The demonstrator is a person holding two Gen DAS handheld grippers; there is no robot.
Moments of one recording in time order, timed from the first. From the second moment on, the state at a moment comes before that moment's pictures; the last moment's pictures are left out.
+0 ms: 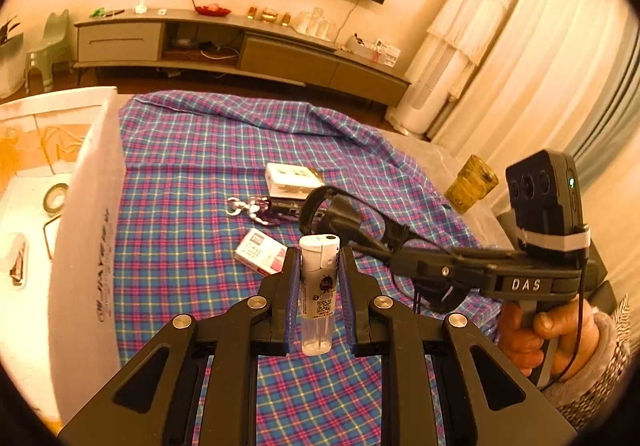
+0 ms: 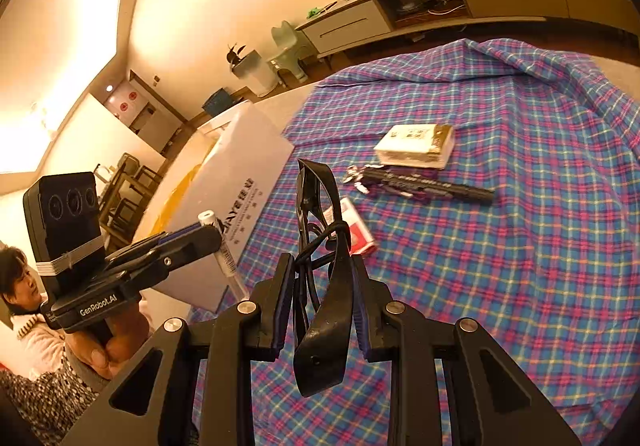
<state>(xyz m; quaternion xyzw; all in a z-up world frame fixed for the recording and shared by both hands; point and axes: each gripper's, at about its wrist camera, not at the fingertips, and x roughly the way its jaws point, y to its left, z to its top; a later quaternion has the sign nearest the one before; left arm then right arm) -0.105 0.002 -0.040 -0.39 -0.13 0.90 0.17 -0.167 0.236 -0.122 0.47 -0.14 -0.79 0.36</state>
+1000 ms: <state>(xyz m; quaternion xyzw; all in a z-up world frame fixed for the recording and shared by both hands) -0.058 -0.094 0.012 -0.30 -0.19 0.92 0.15 -0.071 0.167 -0.087 0.41 -0.21 -0.79 0.40</state>
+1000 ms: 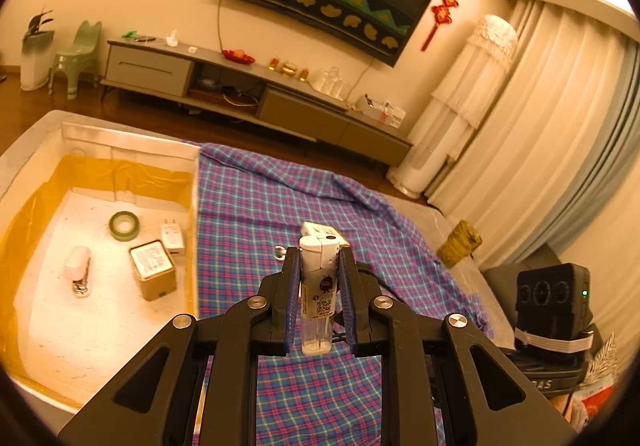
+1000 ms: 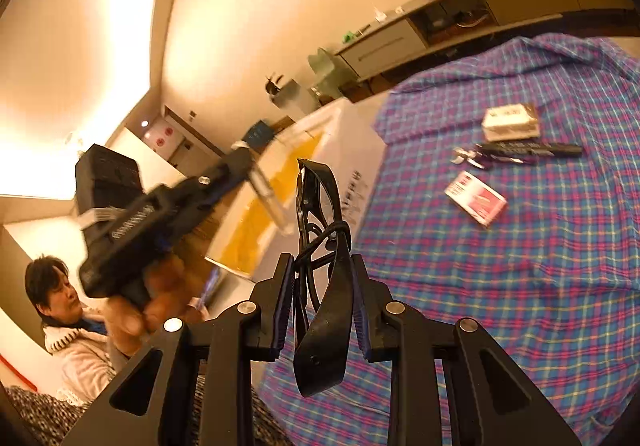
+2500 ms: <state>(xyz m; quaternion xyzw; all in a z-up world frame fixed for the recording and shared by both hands) -0.028 -0.271 0.011 -0.26 -0.29 0.92 -0.03 -0.070 -0.027 -0.037 0.39 -0.09 -0.80 0.44</state>
